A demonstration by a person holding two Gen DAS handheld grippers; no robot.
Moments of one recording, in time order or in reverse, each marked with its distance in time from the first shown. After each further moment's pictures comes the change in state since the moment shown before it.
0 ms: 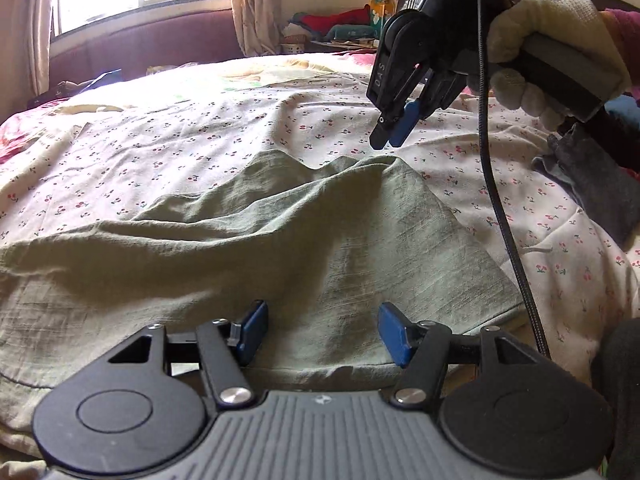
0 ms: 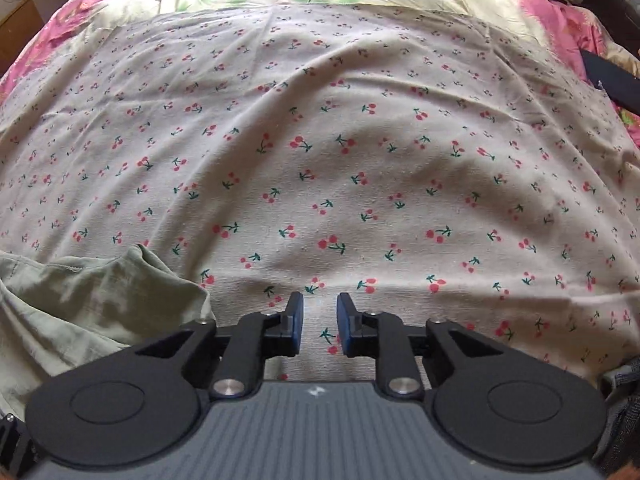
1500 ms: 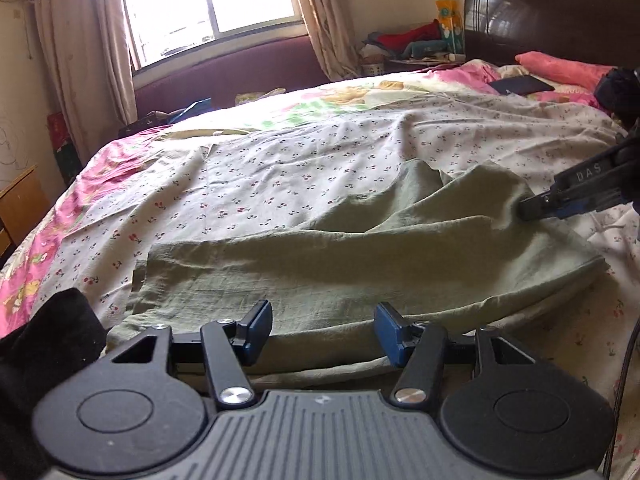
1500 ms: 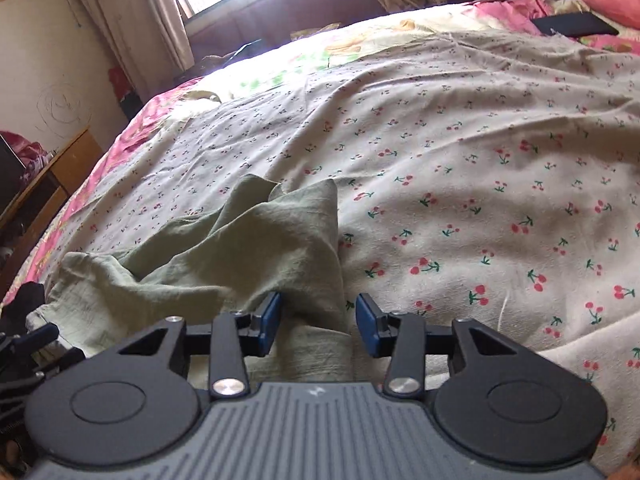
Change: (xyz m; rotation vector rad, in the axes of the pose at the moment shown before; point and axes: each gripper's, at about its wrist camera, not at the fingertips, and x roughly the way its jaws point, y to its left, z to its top) left arm -0.063 0.052 -0.018 0.069 -0.056 0.304; right arm -0.022 0.016 -0.161 0.232 -0.376 0.266
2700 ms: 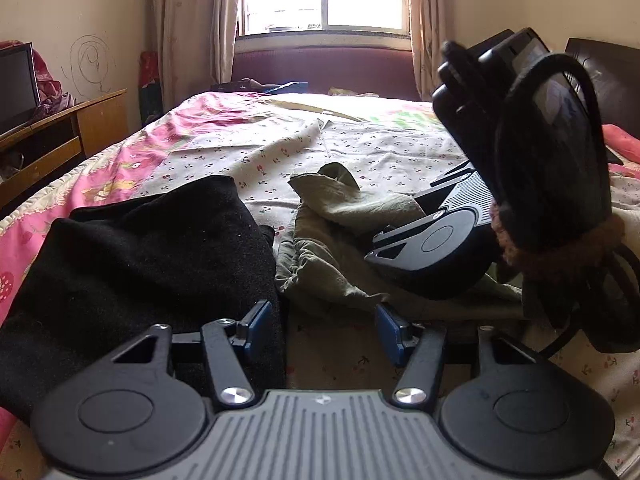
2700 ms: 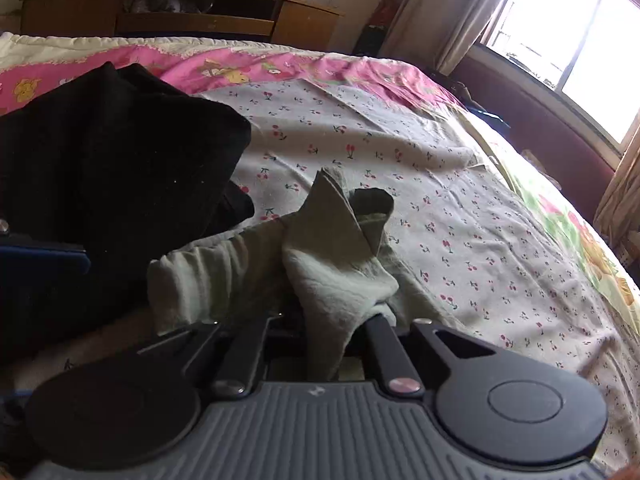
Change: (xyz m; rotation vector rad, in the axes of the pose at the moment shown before) left arm -0.059 0.081 -0.077 -0.338 -0.016 0.117; right arm 0.086 0.289 -0.079 -1.032 -0.006 0.060
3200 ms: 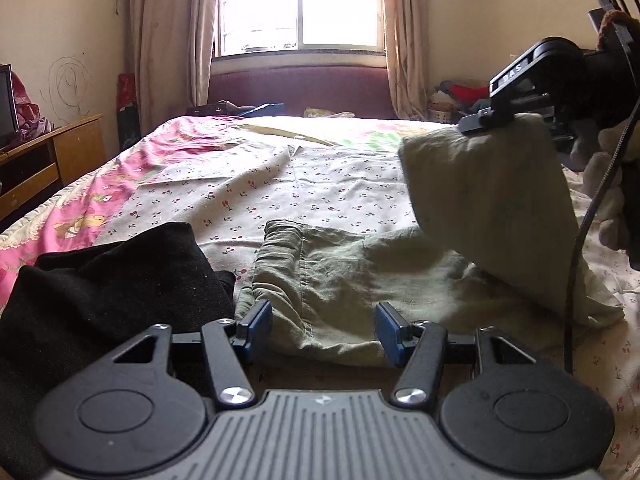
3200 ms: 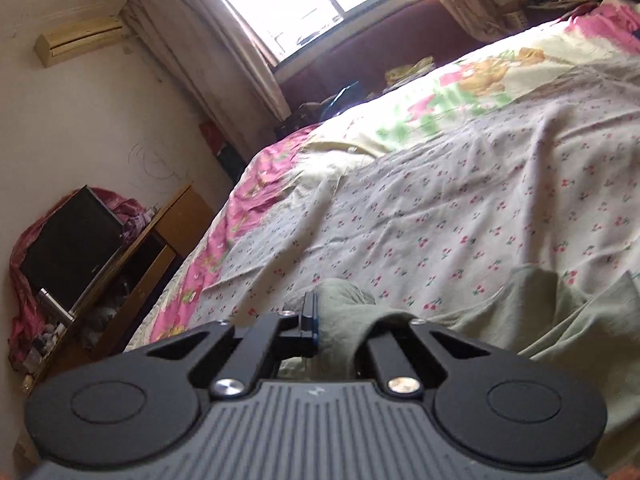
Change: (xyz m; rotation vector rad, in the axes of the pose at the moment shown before) left arm 0.006 -0.018 0.023 0.036 -0.074 -0.061; right arm -0.091 -0.183 -0.047 1.029 -0.298 0.026
